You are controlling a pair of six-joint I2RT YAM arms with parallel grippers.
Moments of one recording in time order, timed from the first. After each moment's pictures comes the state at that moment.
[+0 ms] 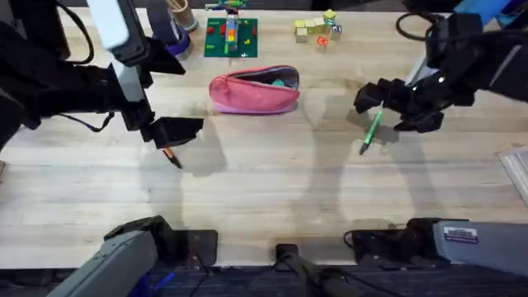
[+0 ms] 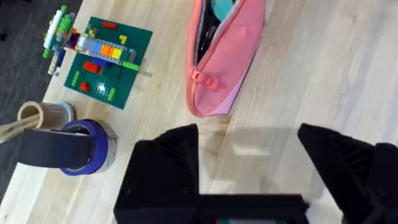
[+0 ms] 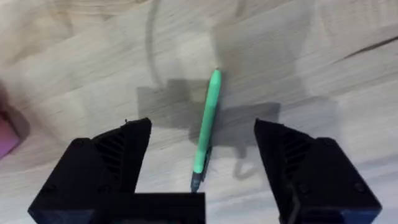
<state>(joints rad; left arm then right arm) 0.27 1.12 0.95 -0.98 0.74 1.40 -0.05 1.48 0.92 -0.74 -0.02 0.39</state>
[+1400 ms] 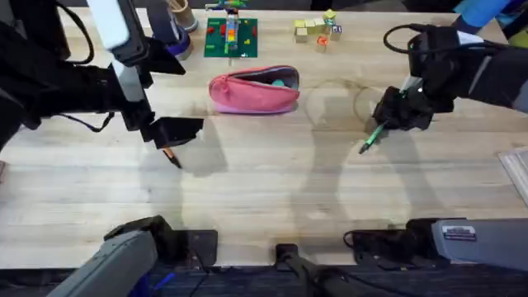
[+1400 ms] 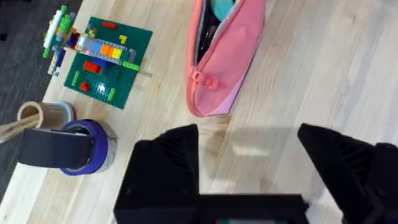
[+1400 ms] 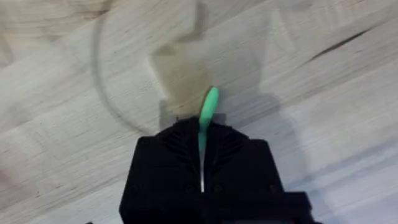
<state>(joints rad) 0.27 1.12 0.95 -0.98 0.74 1.40 0.00 1.53 0.86 -0.66 0.16 0.45</state>
